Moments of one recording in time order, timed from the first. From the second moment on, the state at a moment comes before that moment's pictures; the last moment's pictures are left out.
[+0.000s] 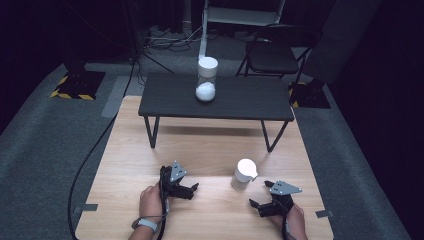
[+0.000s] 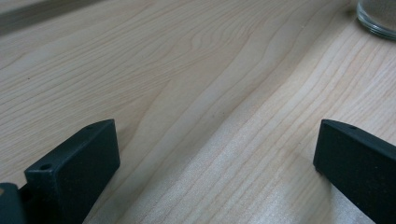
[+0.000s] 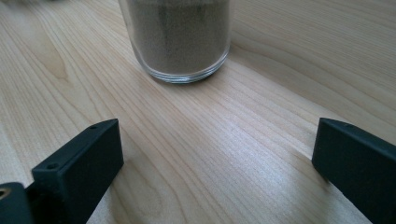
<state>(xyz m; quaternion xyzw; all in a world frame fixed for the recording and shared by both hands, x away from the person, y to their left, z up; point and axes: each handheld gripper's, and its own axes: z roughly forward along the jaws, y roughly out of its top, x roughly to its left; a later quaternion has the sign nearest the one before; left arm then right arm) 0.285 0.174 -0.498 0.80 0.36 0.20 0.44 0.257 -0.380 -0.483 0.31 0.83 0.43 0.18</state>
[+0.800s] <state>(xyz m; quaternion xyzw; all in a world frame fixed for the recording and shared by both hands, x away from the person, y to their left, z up) 0.291 0.177 -0.498 0.80 0.35 0.19 0.44 0.256 -0.378 -0.483 0.32 0.83 0.42 0.18</state>
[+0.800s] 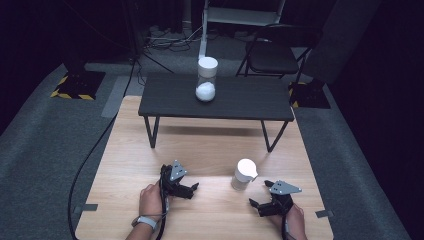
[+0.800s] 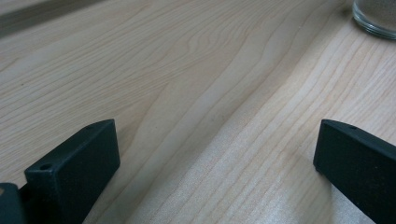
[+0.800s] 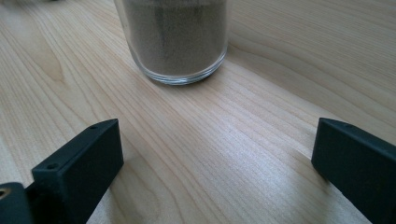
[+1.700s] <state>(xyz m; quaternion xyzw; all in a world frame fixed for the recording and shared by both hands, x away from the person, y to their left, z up) 0.291 0.177 -0.498 0.80 0.35 0.19 0.44 0.259 -0.376 -0.480 0.32 0.83 0.42 0.18</state>
